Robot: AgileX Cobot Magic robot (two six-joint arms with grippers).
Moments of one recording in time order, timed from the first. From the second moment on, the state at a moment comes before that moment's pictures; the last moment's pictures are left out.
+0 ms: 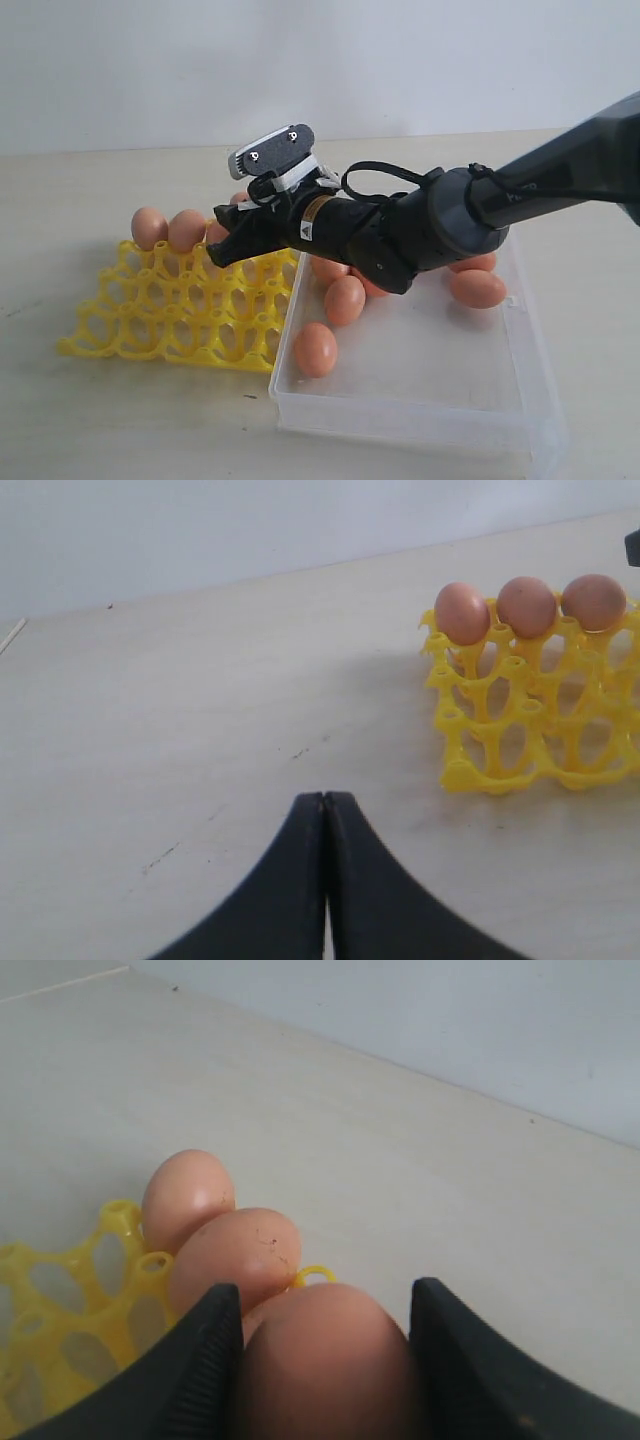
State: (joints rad) left arm -0.05 0.01 0.00 0.10 0.38 0.03; right arm 0.65 2.18 -1.21 -0.23 -0.53 0.16
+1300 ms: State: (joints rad) left arm -0.05 0.01 0.00 0.10 0.38 0.03; right arm 0.65 2.20 -1.21 -0.23 -0.48 0.21
